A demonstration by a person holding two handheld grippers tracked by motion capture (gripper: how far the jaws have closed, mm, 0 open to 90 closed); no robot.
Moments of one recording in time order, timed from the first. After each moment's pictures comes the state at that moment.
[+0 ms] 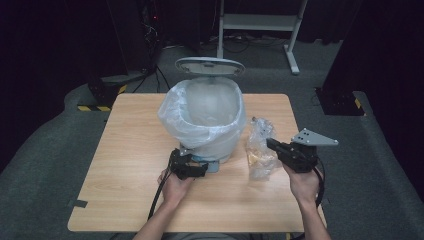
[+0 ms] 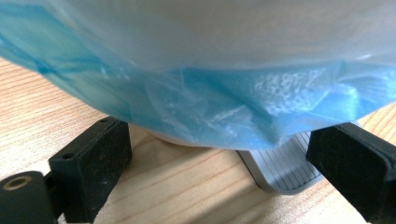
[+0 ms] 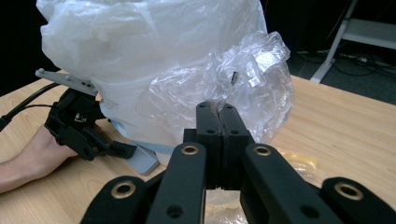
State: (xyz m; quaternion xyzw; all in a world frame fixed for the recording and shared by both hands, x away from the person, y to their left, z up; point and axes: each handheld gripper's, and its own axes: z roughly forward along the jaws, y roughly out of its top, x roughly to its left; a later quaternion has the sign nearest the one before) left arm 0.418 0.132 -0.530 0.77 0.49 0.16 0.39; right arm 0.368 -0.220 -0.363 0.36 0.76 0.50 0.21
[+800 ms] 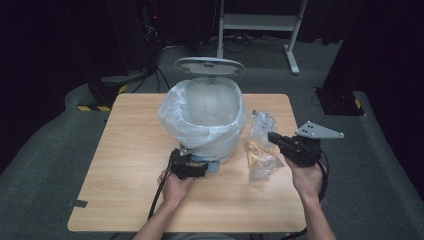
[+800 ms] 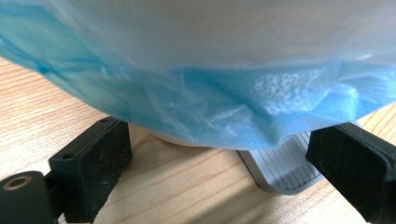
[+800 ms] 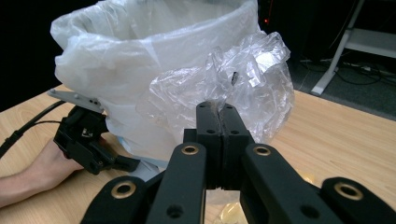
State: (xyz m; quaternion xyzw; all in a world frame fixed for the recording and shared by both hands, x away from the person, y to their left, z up) left arm 0.418 0.132 -0.530 0.77 0.49 0.16 0.39; right arm 0.374 -0.222 -0.343 0.36 0.75 0.51 0.20
